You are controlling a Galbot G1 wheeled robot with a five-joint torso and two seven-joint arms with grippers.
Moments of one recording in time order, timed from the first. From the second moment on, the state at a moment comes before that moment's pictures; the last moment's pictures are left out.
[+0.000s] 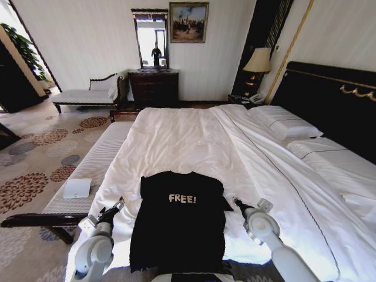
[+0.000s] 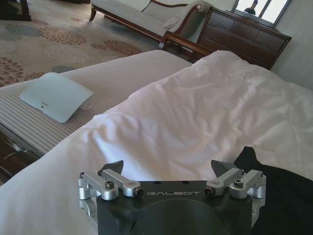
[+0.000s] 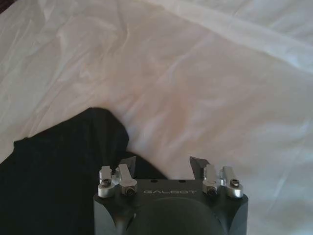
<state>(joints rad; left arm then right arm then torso) 1.58 -1.38 -0.69 -2.12 -0.75 0.37 -0.46 -1.34 1.03 0.41 1.97 1.42 -0.33 0.84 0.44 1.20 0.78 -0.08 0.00</state>
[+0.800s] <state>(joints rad) 1.61 -1.41 -0.69 -2.13 -0.71 0.36 -0.46 -1.30 1.05 0.40 1.91 1.51 -0.30 0.83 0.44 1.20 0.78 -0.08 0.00</state>
